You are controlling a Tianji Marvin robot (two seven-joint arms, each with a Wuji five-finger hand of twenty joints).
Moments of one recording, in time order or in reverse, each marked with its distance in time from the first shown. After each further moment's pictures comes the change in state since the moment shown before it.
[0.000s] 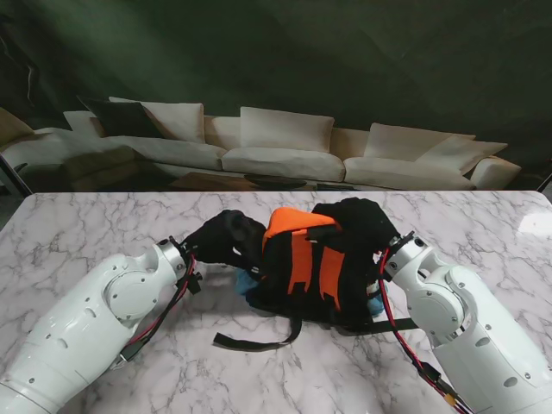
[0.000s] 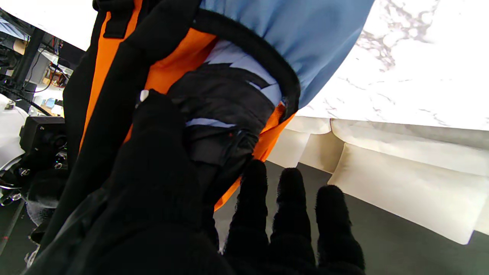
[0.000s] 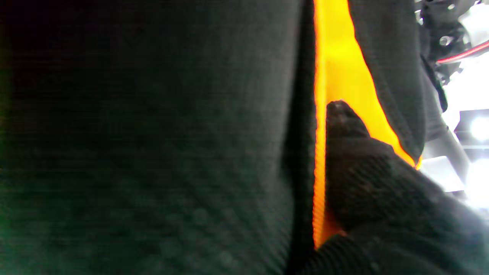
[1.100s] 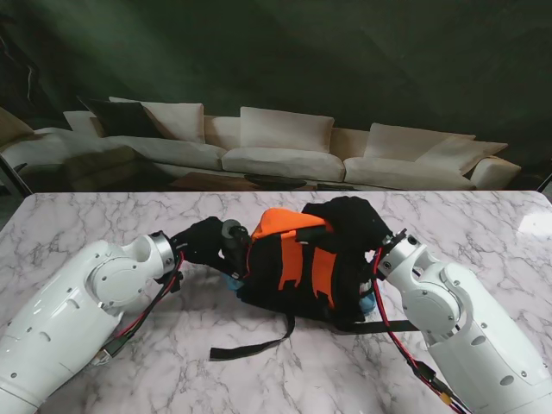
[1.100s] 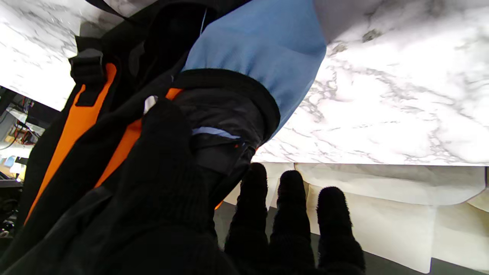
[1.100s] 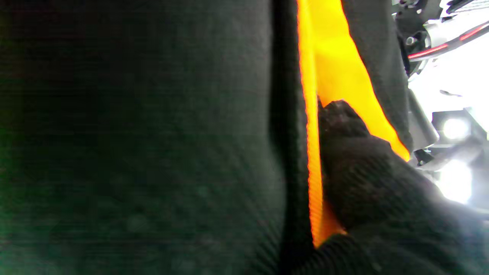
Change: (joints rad) left arm -0.011 0.043 -0.048 -0.058 0.034 0.086 -0.271; right arm 0.014 -0.002 -0.024 -0.020 0.002 -0.029 0.004; left_hand 0.047 0.038 -0.026 -0.008 -0.025 0.024 -0.084 0.058 -0.001 0.018 -0.048 -0.017 0.000 0.015 -0.041 -0.046 0.000 0.027 -0.050 -0.003; right_hand 0.001 0.000 -0.007 0.000 0.000 0.011 -0.002 -0.002 0.000 0.010 -0.009 0.000 0.000 0.000 -0.013 -0.011 0.000 0.000 0.000 0.000
